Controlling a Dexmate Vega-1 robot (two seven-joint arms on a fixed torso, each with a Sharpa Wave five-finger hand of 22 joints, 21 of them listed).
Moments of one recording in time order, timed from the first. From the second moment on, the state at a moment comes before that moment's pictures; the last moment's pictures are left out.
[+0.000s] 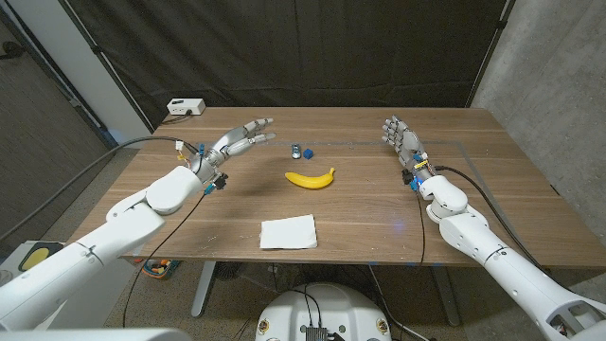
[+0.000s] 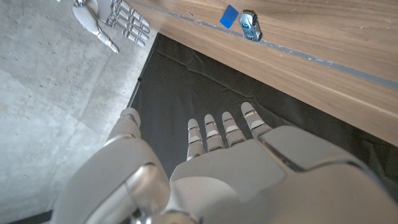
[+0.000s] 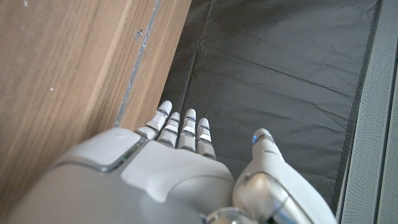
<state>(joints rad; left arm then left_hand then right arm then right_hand) 1.07 0.94 0.31 -1.80 -0.16 -0.26 0.05 0.47 -0.03 0.34 -0.14 0.25 0.14 -0.11 0.26 0.18 0.11 -0.06 0.25 0.19 0.02 0.01 0.21 0.18 -0.11 0.14 0.51 0.19 -0.94 -0.55 -0.38 -1.47 0.59 0.30 -0.04 0.19 0.08 0.36 -0.12 0.20 0.14 0.03 0.19 0.18 0.17 0.05 0.22 0.18 0.04 0.04 0.18 0.17 -0.06 -0.02 0.64 0.18</state>
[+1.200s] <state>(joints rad) 1.31 1.25 0.08 -2.18 0.10 -0.05 -0.07 0.68 -0.11 0.35 -0.17 0.26 0.18 -0.10 0.24 0.19 0.18 -0.09 0.26 0.20 0.04 0.00 0.22 0.19 -0.09 0.14 0.49 0.19 -1.00 -0.53 -0.38 -1.52 0.54 0.38 -0.09 0.19 0.08 0.36 -0.12 0.20 0.14 0.03 0.19 0.18 0.17 0.05 0.22 0.18 0.04 0.04 0.18 0.17 -0.05 -0.02 0.63 0.18</state>
